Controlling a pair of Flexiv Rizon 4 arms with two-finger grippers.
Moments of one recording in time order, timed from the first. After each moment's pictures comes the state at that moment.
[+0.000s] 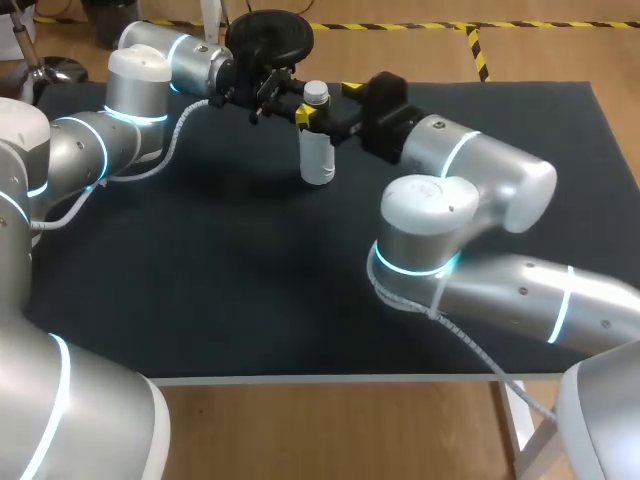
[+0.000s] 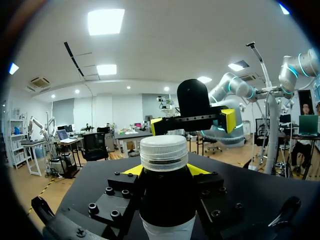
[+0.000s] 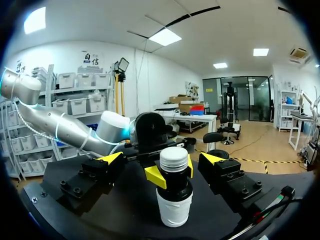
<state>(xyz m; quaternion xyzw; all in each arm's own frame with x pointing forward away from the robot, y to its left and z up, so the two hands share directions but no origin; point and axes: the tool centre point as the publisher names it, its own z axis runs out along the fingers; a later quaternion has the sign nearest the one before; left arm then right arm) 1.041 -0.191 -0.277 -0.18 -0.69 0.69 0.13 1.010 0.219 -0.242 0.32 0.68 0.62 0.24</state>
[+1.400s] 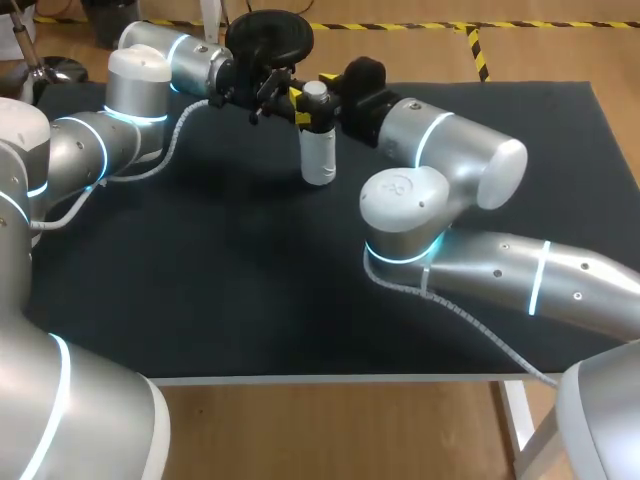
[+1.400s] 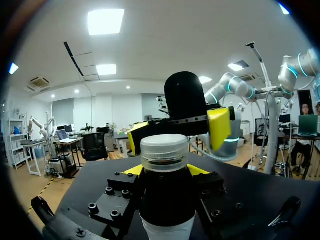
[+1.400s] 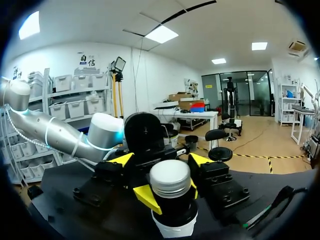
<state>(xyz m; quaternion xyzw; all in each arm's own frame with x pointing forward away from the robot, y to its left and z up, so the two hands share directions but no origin) 1.040 -0.190 -0.278 -0.18 -0.69 0.69 0.13 1.049 0.247 -0.246 0.33 0.68 0.62 0.22</state>
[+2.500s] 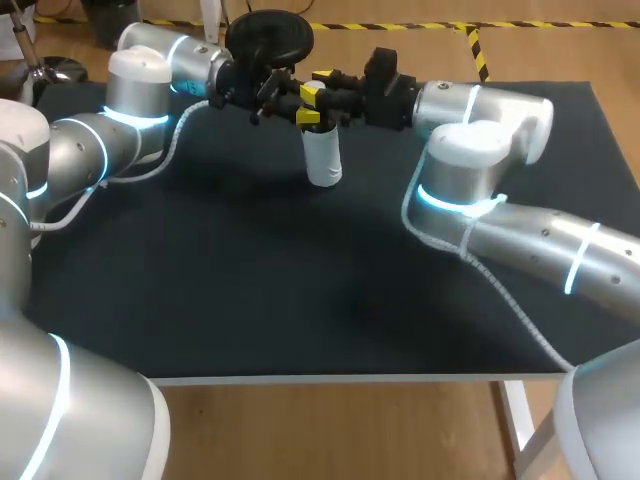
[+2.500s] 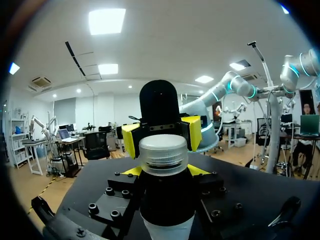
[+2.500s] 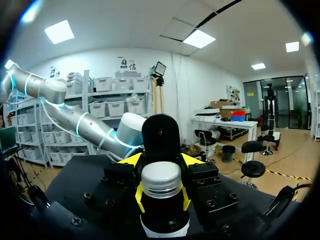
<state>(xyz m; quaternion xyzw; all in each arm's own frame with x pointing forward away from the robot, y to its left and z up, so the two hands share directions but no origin) 1.044 -0.192 -0.280 -0.18 -0.69 0.69 0.12 1.056 0.243 -0.250 0.16 0.71 0.68 0.11</state>
